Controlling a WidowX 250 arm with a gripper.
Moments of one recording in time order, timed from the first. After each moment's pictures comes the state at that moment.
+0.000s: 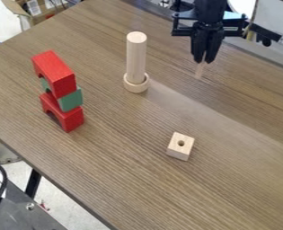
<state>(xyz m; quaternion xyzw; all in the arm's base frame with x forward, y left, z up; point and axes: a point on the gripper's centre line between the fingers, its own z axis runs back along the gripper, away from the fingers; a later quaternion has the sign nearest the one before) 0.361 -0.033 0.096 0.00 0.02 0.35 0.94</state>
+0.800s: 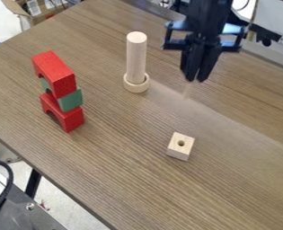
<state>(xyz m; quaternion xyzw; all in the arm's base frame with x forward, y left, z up) 0.296 -0.047 0.102 0.05 0.06 0.42 0.91</state>
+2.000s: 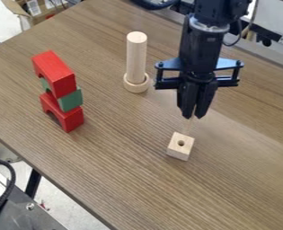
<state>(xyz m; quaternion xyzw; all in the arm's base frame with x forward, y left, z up) 0.265 -0.066 0.084 0.00 0.07 0.40 0.91</state>
